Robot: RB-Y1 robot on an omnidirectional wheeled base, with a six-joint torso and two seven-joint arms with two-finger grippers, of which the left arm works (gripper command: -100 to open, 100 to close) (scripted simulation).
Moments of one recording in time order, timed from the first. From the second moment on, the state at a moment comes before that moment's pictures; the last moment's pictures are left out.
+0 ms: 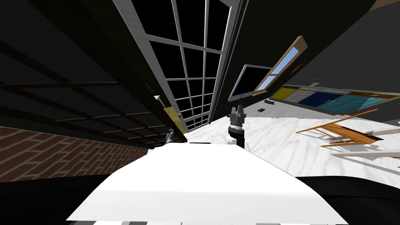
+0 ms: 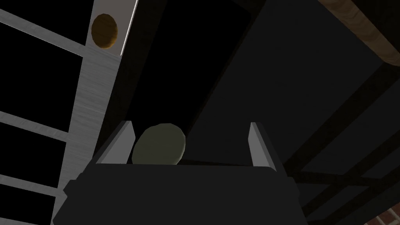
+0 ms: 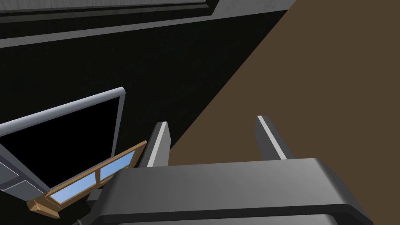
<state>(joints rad) 0.09 0.06 0.53 -0.70 -0.13 -0.82 -0.91</state>
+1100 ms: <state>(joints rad) 0.07 0.07 0.49 -0.68 -0.10 -0.83 -0.66</state>
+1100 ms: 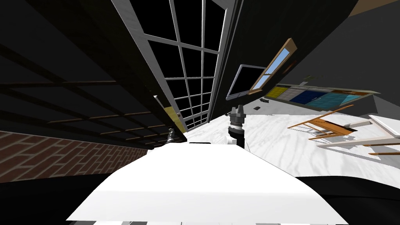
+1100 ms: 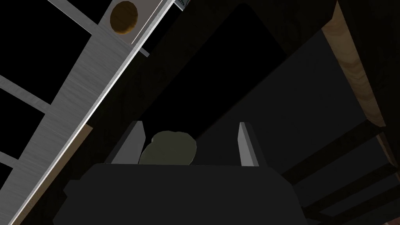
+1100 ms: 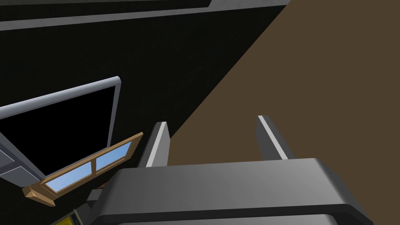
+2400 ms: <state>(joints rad) 0.03 0.09 0.43 -0.65 -0.06 -0.84 -0.37</state>
